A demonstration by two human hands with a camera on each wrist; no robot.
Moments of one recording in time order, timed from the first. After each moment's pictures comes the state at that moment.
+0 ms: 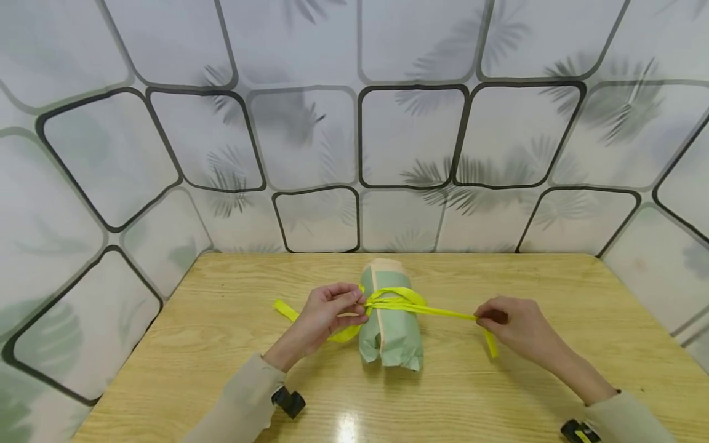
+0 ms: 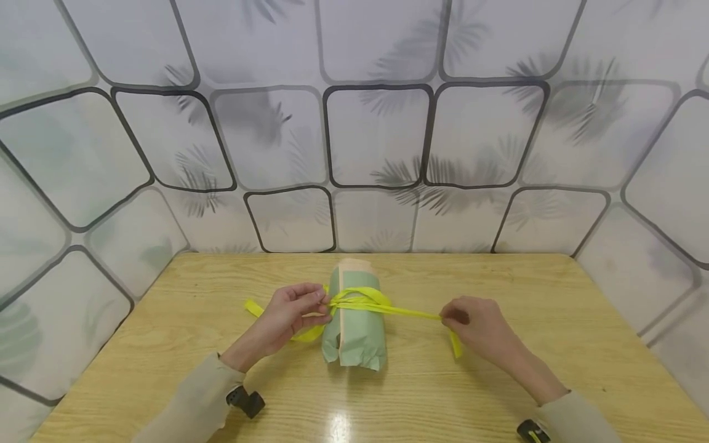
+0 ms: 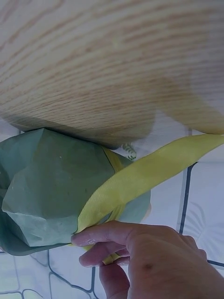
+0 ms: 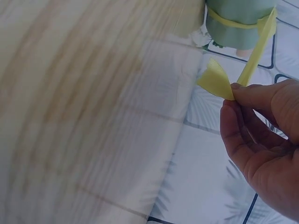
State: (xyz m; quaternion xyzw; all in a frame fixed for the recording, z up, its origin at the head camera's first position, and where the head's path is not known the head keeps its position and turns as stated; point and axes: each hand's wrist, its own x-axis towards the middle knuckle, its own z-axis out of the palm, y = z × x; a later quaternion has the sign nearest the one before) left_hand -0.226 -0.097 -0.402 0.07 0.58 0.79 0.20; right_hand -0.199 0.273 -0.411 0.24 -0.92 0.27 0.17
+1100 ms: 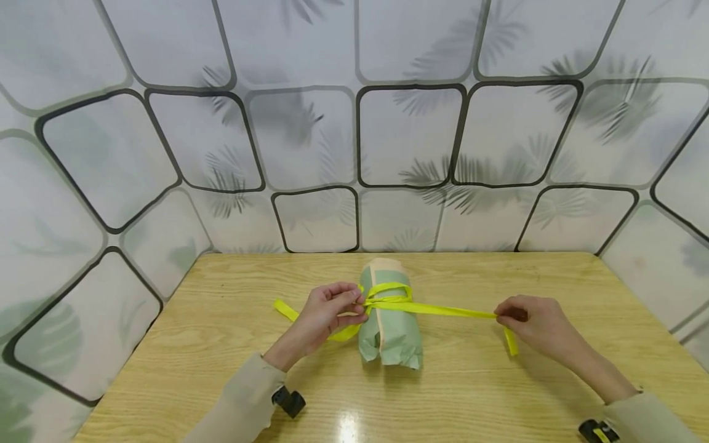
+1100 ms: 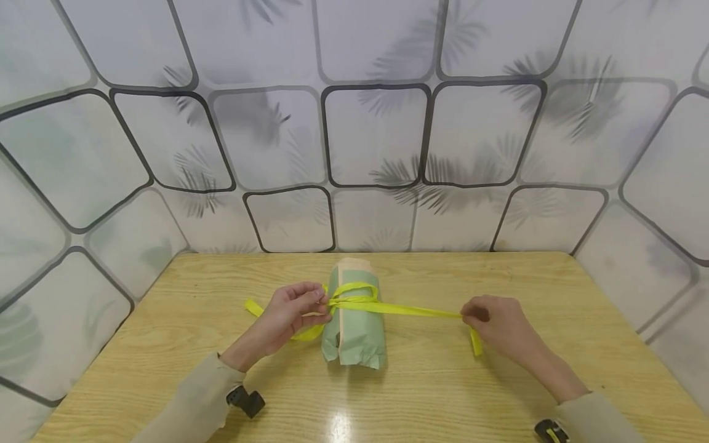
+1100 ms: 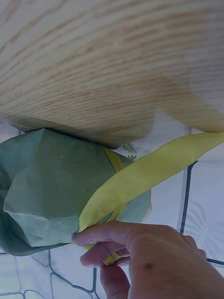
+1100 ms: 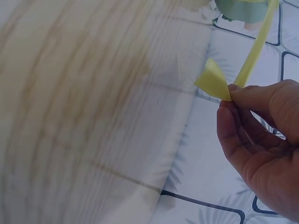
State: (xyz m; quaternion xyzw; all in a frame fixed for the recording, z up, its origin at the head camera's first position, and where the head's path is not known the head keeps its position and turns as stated) left_hand -0.224 -0.096 -0.399 0.07 0.58 0.78 0.20; right_hand -0.197 0.304 -0.411 0.19 -0.94 0.25 0.15
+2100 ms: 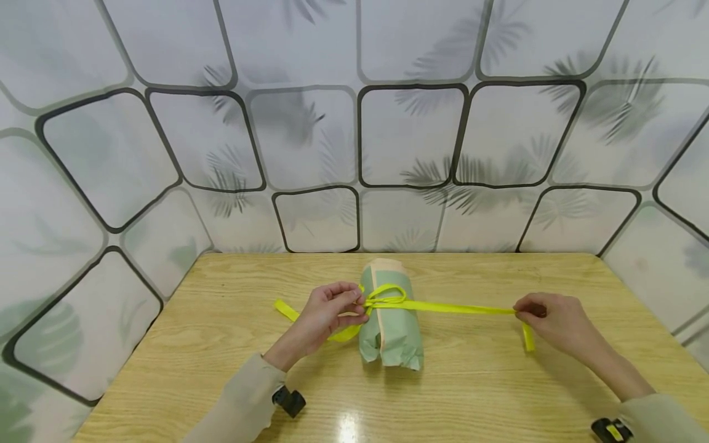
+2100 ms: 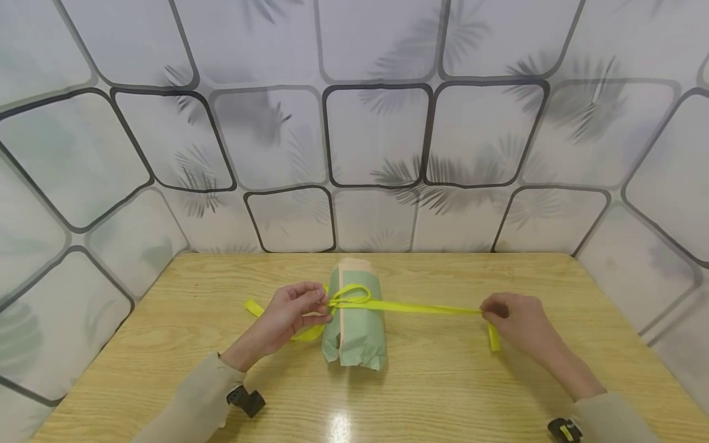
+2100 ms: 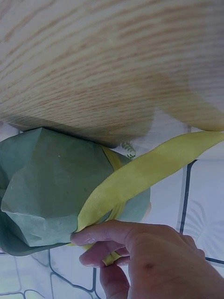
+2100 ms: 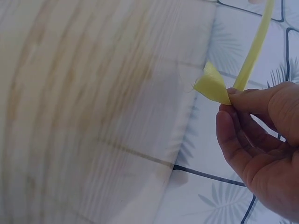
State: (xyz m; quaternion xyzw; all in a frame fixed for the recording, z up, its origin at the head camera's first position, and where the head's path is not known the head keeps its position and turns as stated) left_hand -0.225 -0.097 -0.399 0.08 0.59 0.78 0.20; right_hand -0.203 0.332 -0.411 0.13 -0.96 0.21 0.13
